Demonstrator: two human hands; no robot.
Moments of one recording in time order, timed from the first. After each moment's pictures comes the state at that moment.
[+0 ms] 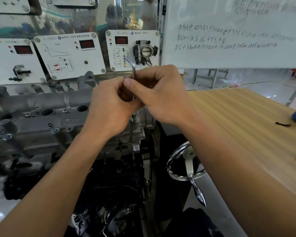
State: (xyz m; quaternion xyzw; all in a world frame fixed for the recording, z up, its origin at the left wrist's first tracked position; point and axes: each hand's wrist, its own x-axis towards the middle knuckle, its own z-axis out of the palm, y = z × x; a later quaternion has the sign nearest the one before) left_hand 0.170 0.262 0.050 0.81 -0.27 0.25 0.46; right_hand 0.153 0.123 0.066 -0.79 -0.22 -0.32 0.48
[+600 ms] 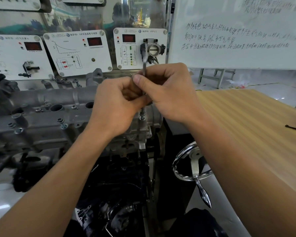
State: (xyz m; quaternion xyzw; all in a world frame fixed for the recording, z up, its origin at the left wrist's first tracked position) left_hand 0.172 0.271 0.044 0.78 -0.29 0.22 0.50; right_hand 0.160 0.127 0.063 -0.77 -0.21 -0.31 0.51
